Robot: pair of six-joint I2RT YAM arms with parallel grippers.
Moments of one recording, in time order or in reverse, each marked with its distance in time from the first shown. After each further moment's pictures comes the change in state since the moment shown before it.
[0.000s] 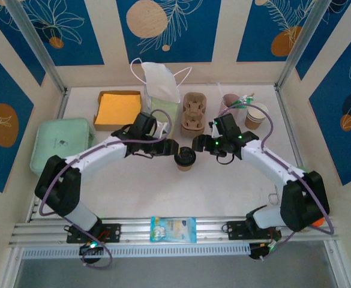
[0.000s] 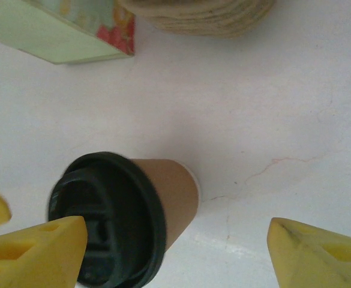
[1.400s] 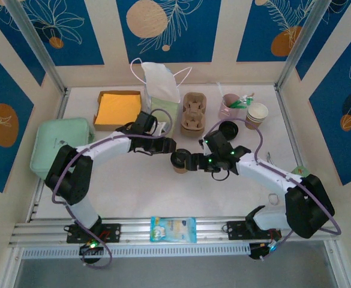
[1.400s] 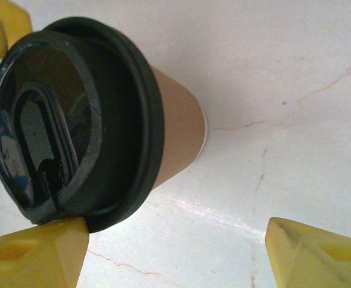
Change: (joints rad) left arm 0.036 0.124 0.010 0.008 -0.049 0.068; right arm 0.138 -0.039 -0.172 0.067 0.000 0.022
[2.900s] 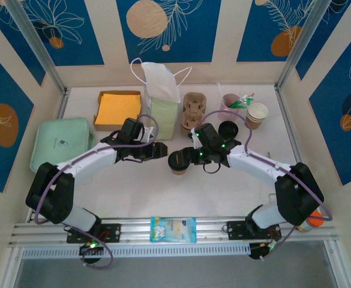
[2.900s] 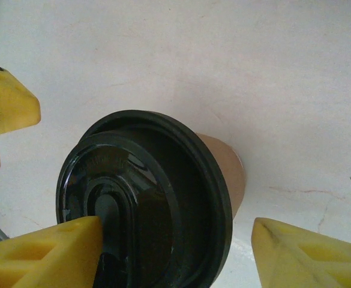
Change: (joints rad) left arm 0.055 -0.227 -0.200 0.034 0.035 -0.101; right arm 0.061 0.131 0.136 0.042 -0.020 -0.075
